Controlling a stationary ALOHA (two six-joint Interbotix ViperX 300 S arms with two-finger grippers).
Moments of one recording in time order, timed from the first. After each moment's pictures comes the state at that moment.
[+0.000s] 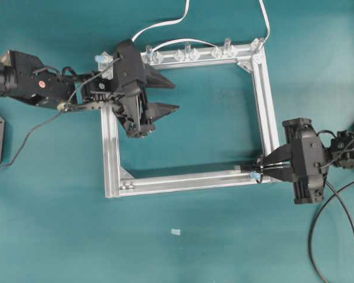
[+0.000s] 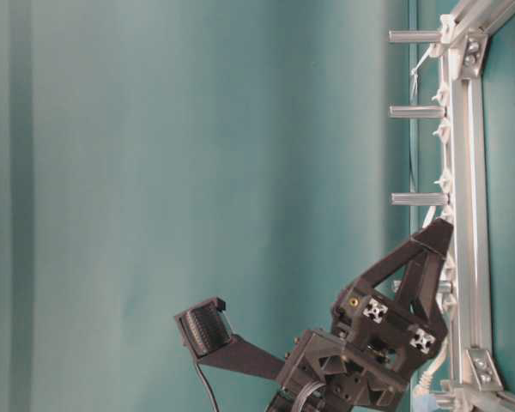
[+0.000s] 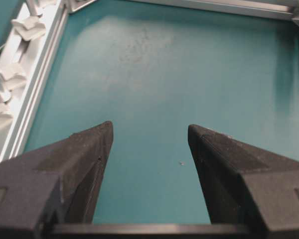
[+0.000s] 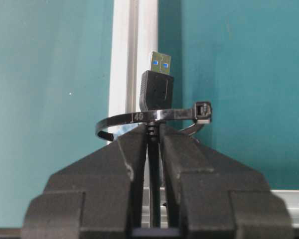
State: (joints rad) left arm 0.16 0.09 0.77 -0.06 -0.39 0.00; right arm 0.28 -0.25 1.17 0.57 -0.34 -0.31
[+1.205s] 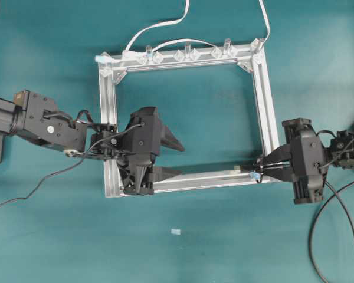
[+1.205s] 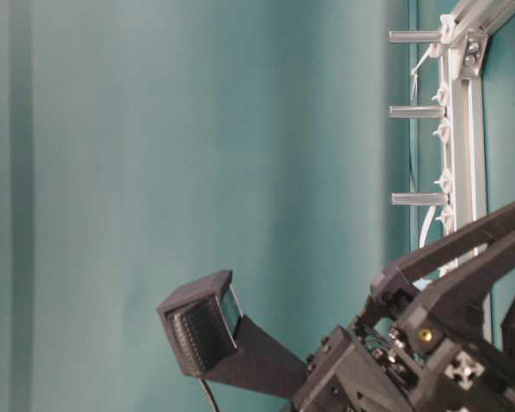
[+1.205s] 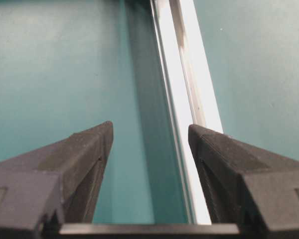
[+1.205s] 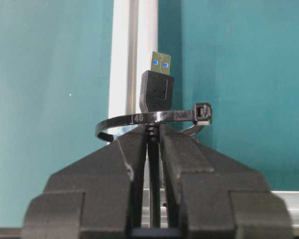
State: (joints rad) left arm -0.10 0.13 0.69 -0.06 -0.24 0.00; right arm 0.28 -0.25 1.17 0.57 -0.34 -0.31
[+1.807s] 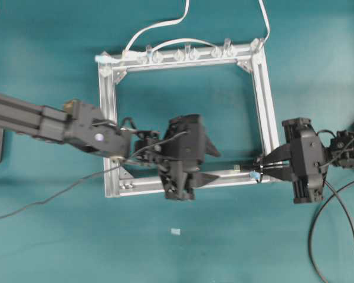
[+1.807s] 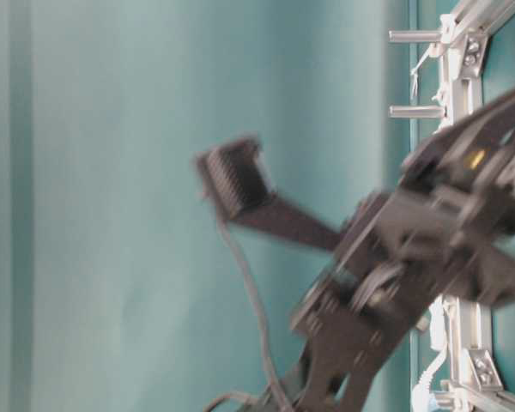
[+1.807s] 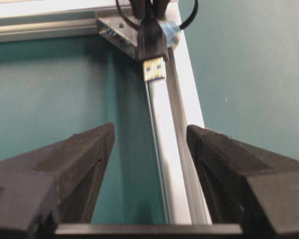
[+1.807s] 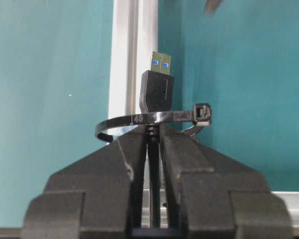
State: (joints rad) left arm -0.10 0.36 0.40 -0.06 -0.21 0.00; right arm 0.28 -0.25 1.17 0.57 -0.35 -0.31
